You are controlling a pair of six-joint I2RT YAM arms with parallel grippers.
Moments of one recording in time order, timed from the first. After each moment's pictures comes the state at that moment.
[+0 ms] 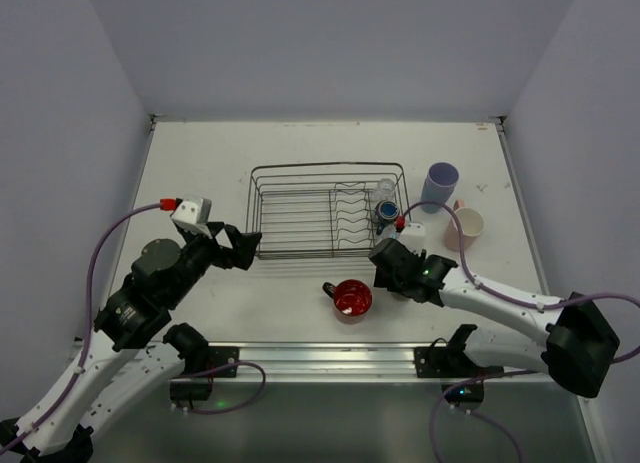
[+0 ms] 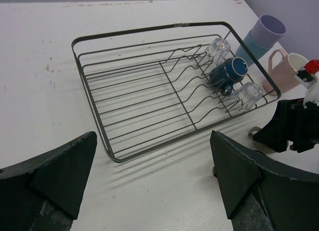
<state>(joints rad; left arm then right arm) -0.64 0.47 0.74 -0.46 -0.18 -0.31 0.88 1.15 0.63 -0.60 0.50 0.92</state>
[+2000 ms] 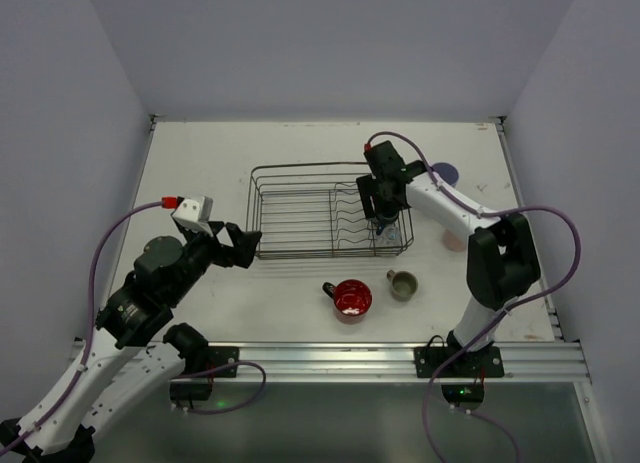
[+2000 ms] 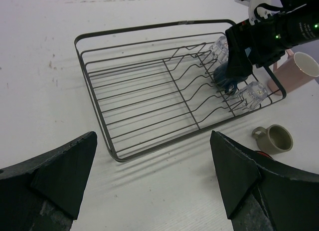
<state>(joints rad) -0.62 0.49 0.74 -0.46 -0.17 -0.31 0.49 1.75 1.36 -0.71 0.24 0.19</state>
